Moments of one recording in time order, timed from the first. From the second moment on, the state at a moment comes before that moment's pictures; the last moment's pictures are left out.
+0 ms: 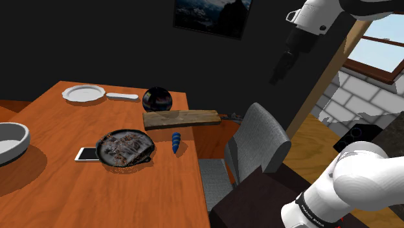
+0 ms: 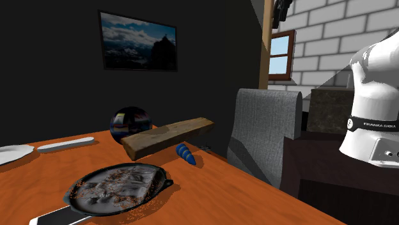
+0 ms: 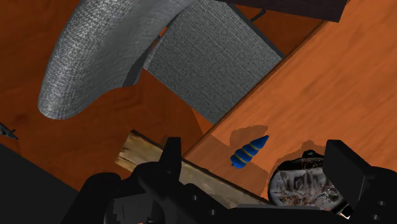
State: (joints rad) arm 0.02 -0.81 0.02 -2.32 0.01 1.63 -0.14
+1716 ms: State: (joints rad) arm -0.13 -0.16 0.42 -2.46 -0.16 2.42 0.56
